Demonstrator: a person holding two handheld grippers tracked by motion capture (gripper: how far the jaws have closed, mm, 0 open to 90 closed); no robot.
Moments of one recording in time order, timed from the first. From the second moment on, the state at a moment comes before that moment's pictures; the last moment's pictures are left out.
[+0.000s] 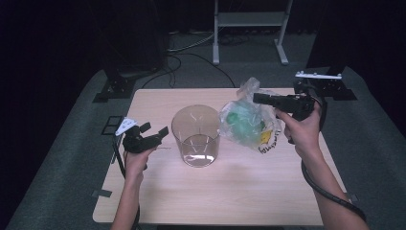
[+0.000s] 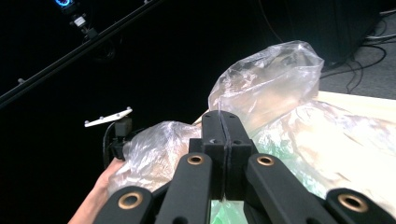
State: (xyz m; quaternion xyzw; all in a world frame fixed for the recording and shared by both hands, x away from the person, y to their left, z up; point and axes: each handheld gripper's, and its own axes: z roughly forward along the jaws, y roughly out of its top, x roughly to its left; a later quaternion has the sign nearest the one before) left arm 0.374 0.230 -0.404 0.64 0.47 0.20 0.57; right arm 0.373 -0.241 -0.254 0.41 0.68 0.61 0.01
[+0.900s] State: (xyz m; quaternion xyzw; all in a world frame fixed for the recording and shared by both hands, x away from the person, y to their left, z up) left arm 0.373 0.227 -0.403 0.64 0.47 0.20 0.58; right arm 0.387 -0.277 -0.290 0.46 0.65 0.60 0.00
